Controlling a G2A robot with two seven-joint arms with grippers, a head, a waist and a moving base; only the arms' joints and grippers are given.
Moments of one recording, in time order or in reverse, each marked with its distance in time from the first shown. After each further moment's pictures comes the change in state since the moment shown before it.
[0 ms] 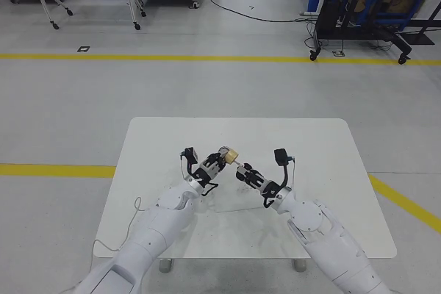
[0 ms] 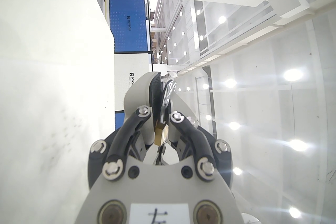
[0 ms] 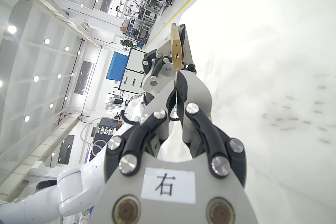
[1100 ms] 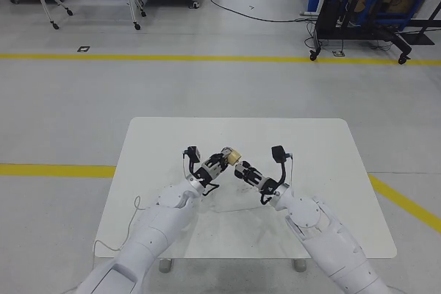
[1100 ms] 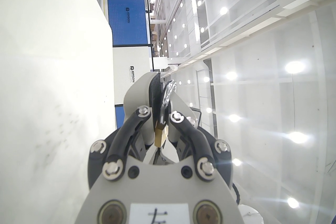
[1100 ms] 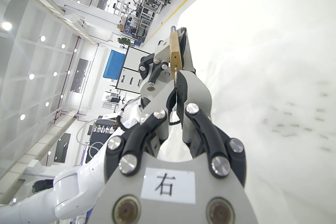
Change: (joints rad) left arm -0.004 -0.020 -0.044 0.015 0.047 0.007 -0.075; right arm 0.033 -0.018 -0.004 0.023 -0.025 0.022 0.021
